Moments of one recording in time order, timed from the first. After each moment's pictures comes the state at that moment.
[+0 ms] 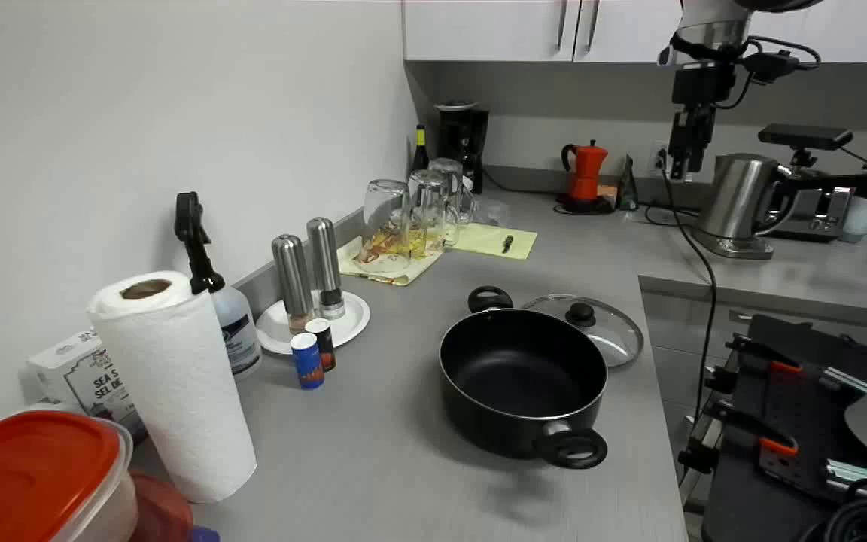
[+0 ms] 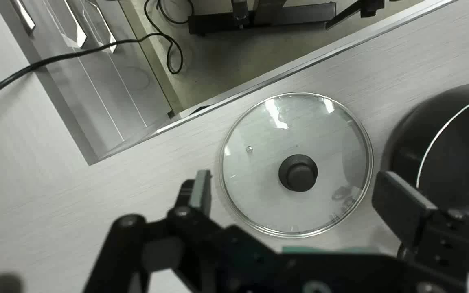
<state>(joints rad) -0.12 -0.48 -0.12 -2.54 -0.12 1.99 -0.09</state>
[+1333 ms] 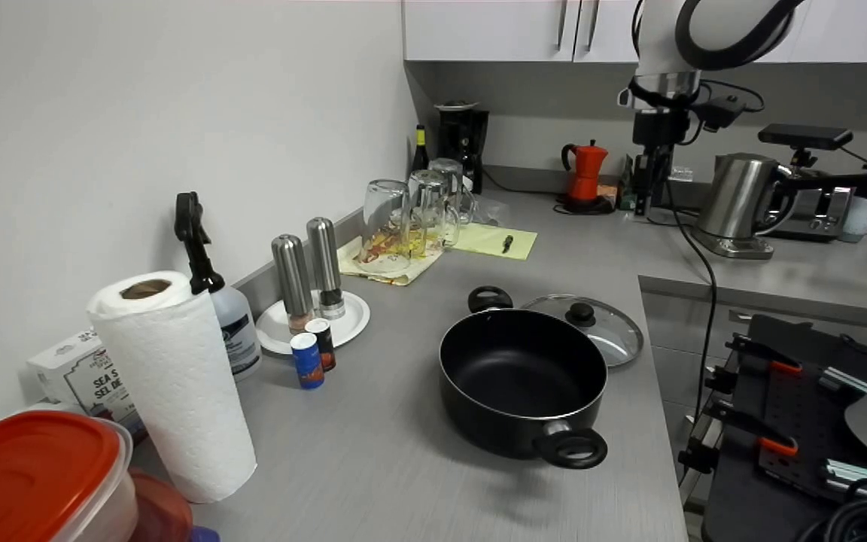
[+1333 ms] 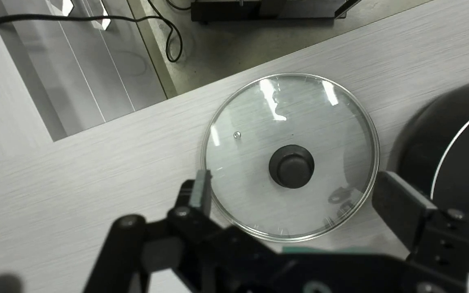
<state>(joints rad) -0.08 -0.28 -0.09 -2.54 -0.12 2.18 -0.09</state>
